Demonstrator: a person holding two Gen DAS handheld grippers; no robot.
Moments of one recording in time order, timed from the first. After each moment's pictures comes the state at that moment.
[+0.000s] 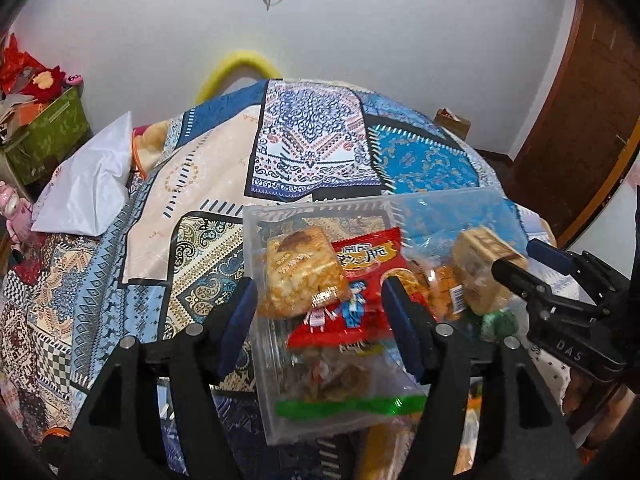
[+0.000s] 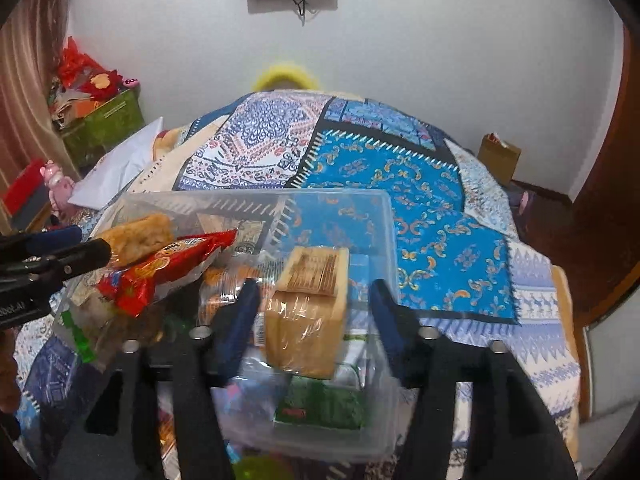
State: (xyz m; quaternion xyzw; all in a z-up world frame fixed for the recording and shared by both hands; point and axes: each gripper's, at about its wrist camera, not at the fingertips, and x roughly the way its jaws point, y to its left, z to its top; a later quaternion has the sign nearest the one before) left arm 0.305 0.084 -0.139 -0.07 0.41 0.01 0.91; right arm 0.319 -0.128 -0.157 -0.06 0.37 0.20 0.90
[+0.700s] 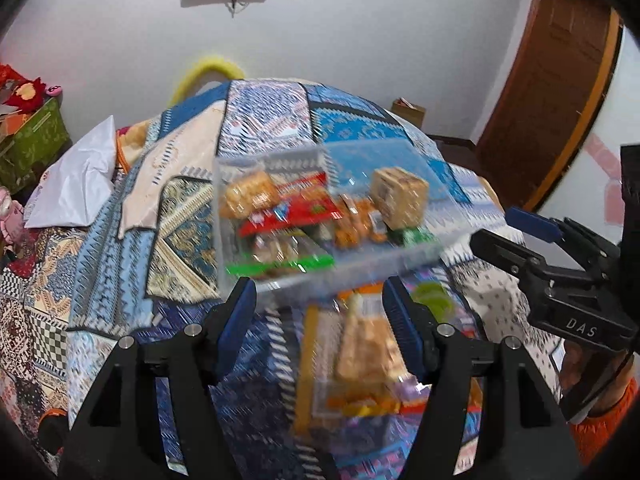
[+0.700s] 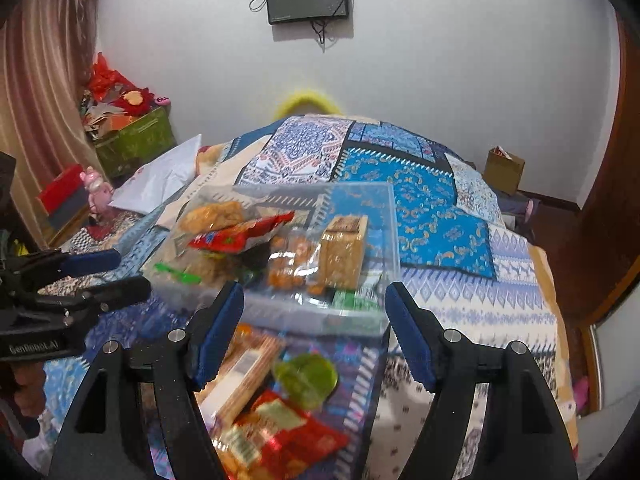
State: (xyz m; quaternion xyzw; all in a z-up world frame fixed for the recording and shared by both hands) left arm 0.201 0.042 -0.121 -0.06 0.41 -0.05 0.91; right arm 0.231 -0.152 -0.127 -0.04 0.35 0.24 0.91
